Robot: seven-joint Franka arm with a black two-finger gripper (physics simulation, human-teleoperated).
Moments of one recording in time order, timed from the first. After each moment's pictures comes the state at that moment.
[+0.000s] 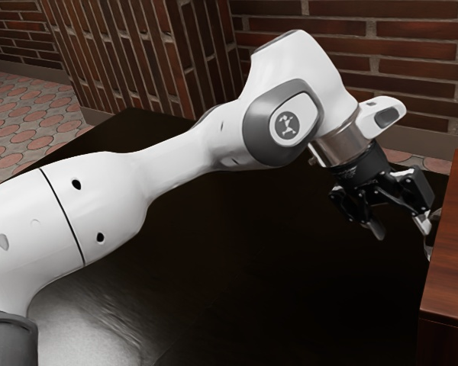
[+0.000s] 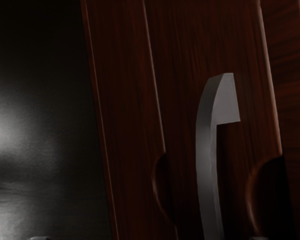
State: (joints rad) arm -0.25 0.47 -0.05 -1.18 -0.42 1.89 -0.28
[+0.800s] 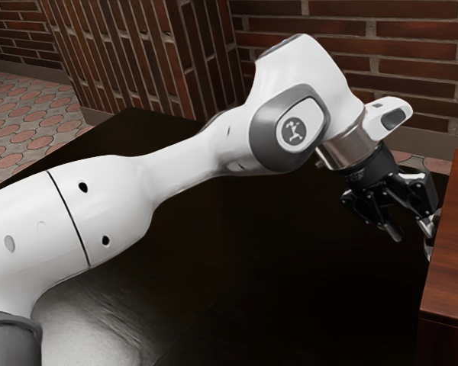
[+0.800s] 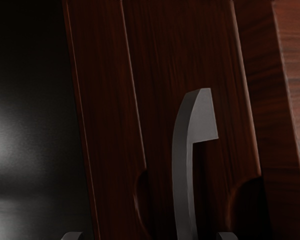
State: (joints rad) arm -0.25 0.49 -0.07 -1.18 -0.42 1.94 -0.28
